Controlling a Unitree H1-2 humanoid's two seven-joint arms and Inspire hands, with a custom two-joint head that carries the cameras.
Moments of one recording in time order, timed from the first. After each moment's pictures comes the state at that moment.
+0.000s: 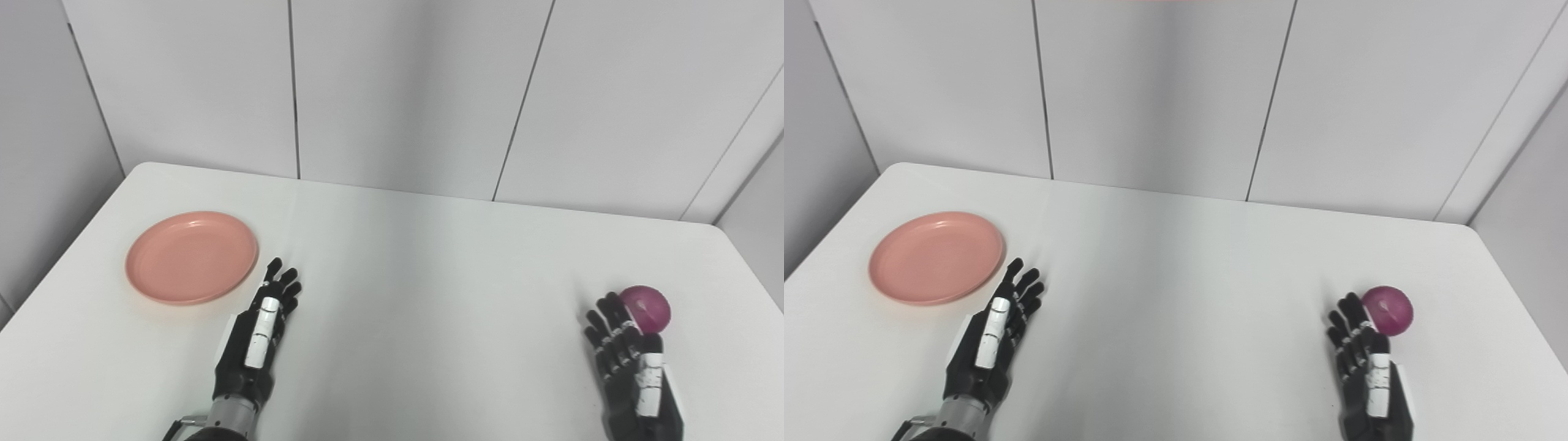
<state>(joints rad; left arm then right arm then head) 0.08 0.01 -0.04 -0.16 -0.19 0.09 0.05 0.04 -0.12 -0.17 -0.04 0.35 0.01 0.15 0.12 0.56</state>
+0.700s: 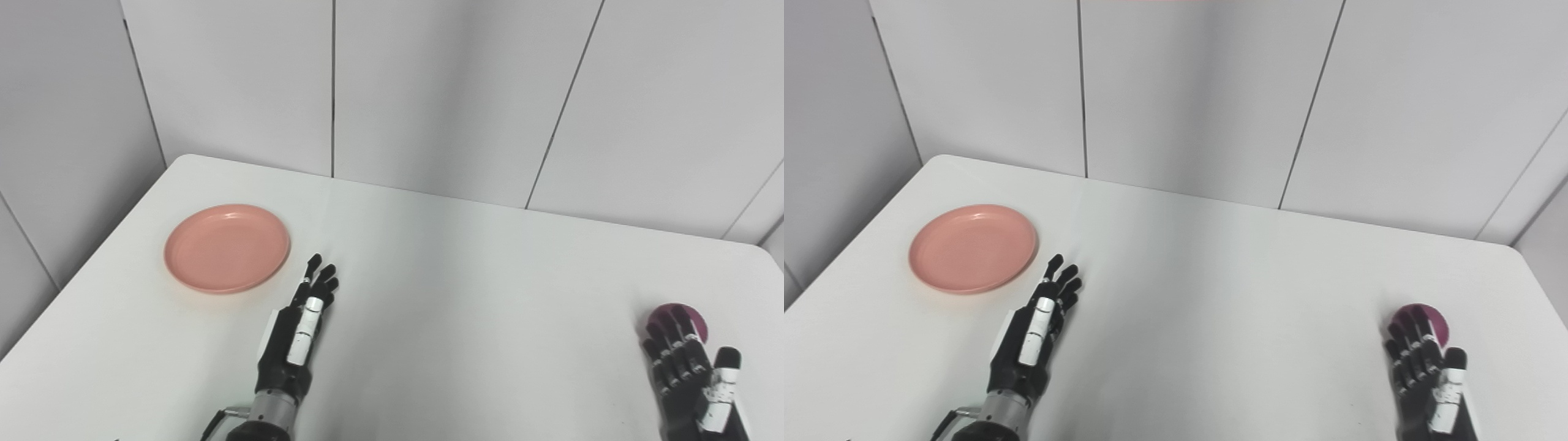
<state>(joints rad) 0.08 -0.02 -0.09 -0.09 -0.15 -0.02 0.09 -0.02 -0.21 -0.23 0.08 0.40 -0.01 0.24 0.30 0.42</state>
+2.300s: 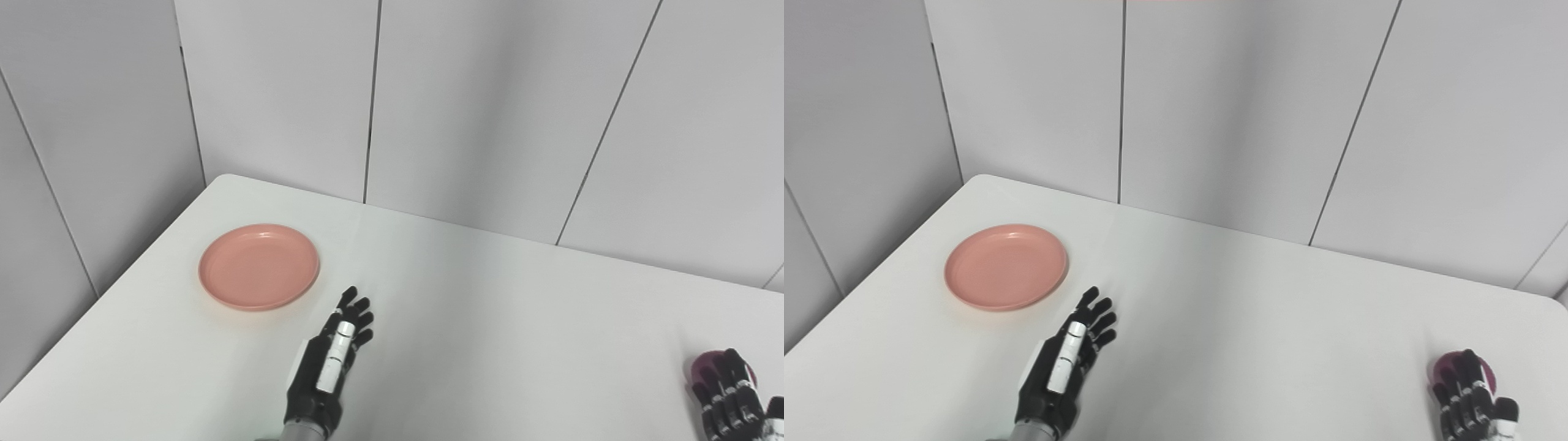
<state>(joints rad) 0.09 -0.13 -0.02 -0.23 -0.14 0.18 0.07 -0.04 -0.22 -0.26 0.13 0.36 -0.07 0.26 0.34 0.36</state>
